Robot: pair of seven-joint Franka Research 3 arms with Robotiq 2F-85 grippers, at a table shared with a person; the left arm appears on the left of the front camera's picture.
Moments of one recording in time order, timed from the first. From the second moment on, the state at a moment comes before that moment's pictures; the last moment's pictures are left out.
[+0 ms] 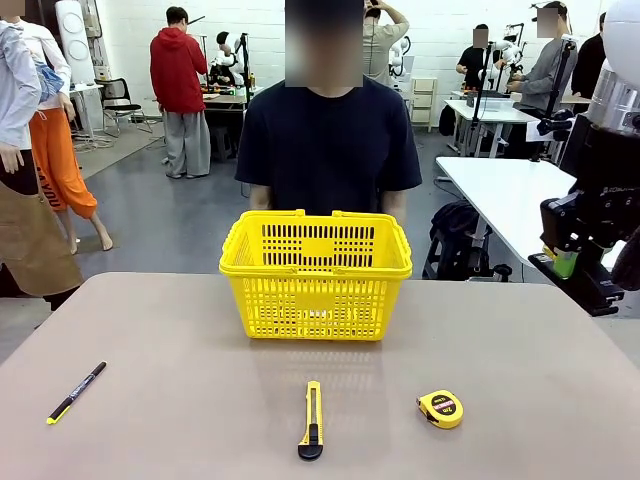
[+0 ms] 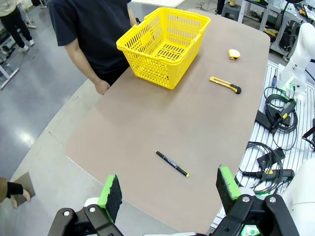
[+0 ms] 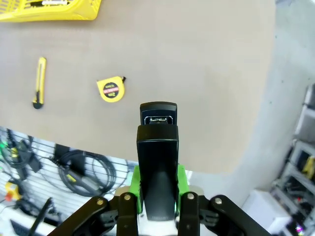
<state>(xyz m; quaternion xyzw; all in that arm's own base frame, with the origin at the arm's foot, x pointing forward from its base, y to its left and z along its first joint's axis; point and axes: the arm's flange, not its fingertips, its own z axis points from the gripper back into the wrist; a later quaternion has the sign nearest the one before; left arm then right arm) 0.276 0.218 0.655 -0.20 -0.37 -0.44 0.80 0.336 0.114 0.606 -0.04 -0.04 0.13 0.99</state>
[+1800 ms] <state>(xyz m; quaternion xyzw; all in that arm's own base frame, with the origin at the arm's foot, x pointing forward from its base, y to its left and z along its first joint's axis) 0.276 0.218 0.655 -0.20 -0.37 -0.44 0.80 0.481 0.409 0.596 -0.09 -0.12 0.72 0.68</state>
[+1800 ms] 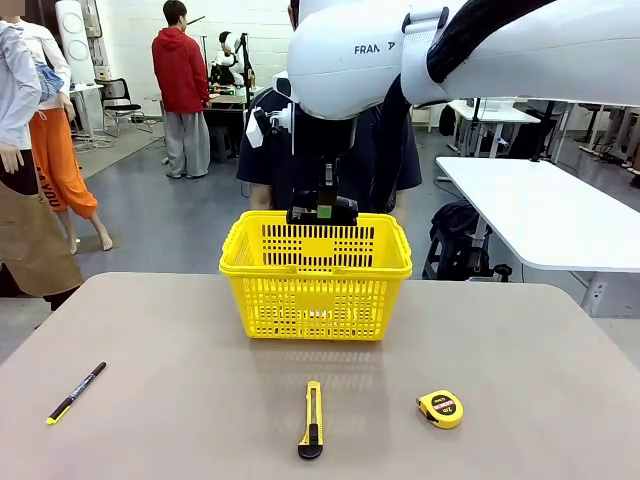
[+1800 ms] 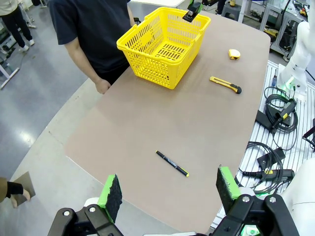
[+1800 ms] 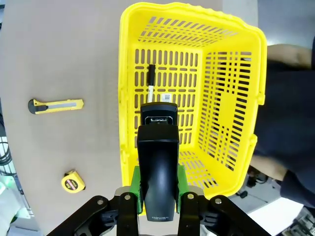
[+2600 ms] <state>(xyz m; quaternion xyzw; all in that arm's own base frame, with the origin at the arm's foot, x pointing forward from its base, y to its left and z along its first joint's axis) 0.276 0.218 0.655 -0.20 -0.37 -0.44 0.80 0.555 0.378 0.550 0.02 -0.09 0.77 0.63</state>
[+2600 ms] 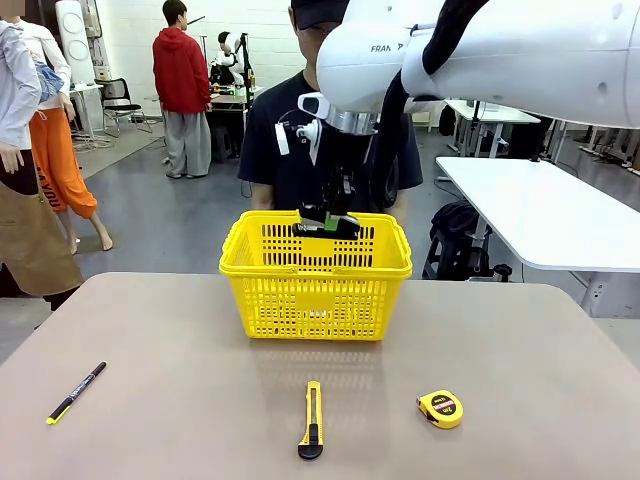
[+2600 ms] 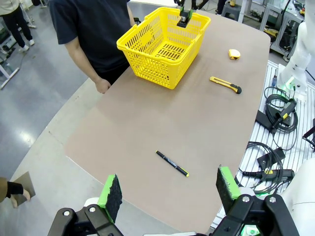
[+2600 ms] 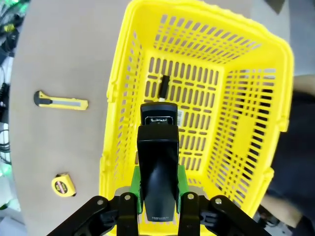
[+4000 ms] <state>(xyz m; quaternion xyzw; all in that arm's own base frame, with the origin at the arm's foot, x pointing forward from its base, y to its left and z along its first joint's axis) 0.276 0.218 0.655 -0.20 -0.37 -0.44 0.80 0.607 0.382 0.421 0.06 0.06 0.74 0.67</state>
